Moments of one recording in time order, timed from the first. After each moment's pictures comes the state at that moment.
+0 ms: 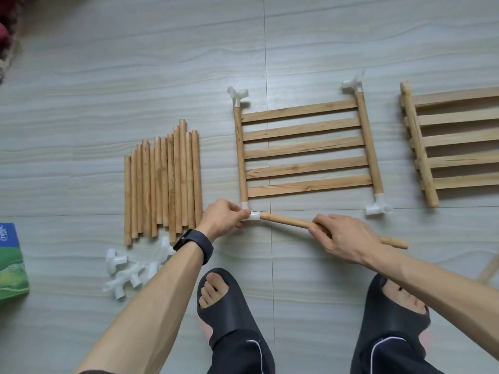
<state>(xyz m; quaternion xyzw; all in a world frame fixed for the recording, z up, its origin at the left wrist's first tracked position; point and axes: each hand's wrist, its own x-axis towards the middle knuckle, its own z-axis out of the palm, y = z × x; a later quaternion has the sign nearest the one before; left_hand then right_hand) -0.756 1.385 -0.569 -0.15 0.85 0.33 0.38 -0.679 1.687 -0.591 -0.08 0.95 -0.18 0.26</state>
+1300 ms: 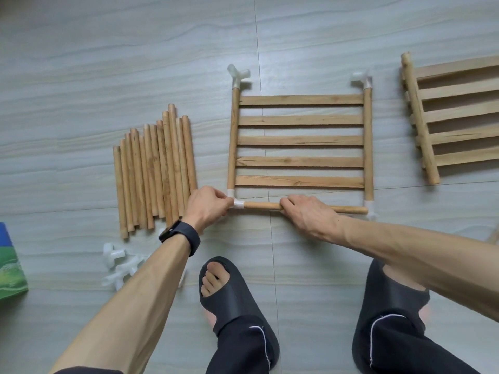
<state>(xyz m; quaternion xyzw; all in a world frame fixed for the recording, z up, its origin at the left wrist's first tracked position) -0.759 1.374 -0.546 -0.13 0.90 0.23 0.35 -0.704 1.624 -0.601 -0.22 0.92 -0.12 0.29</state>
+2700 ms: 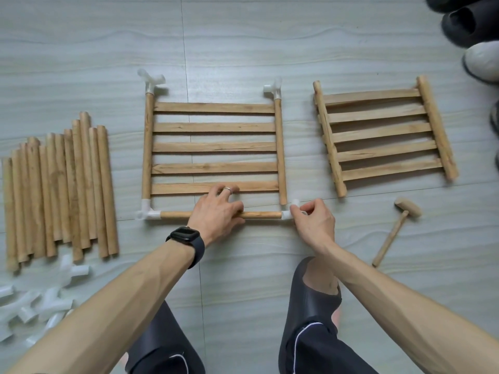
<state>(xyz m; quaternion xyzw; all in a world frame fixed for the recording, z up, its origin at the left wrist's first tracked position) -0.746 1.529 -0.581 0.29 0.91 0.05 0.28 -0.663 1.753 -0.590 0.42 0.82 -0.39 0.11</state>
